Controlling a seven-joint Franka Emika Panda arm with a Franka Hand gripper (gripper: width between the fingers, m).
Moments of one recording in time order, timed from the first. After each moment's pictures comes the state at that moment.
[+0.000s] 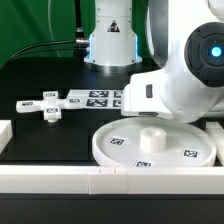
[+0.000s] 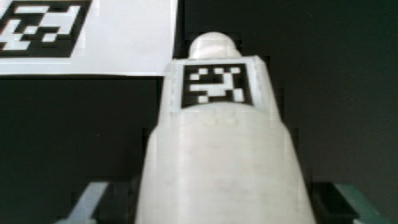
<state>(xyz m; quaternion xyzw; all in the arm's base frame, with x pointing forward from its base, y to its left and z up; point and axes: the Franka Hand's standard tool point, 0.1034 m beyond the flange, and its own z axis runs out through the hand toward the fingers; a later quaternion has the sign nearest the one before) 0.453 0.093 0.006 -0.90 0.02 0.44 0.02</state>
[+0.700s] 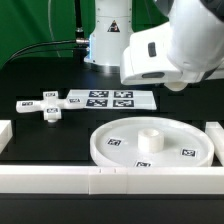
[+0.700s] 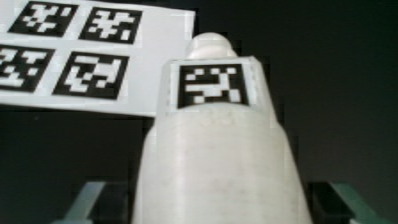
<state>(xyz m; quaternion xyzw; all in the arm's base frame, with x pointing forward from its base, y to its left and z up) 0.477 0.090 0.074 -0.90 -0.02 0.43 0.03</state>
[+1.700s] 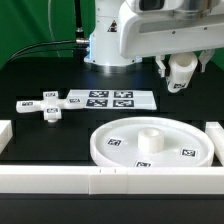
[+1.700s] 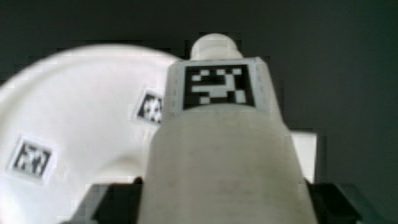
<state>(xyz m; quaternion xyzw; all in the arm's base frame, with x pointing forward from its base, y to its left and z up) 0.540 0.083 0.120 -0.99 -0.04 0.11 0.05</state>
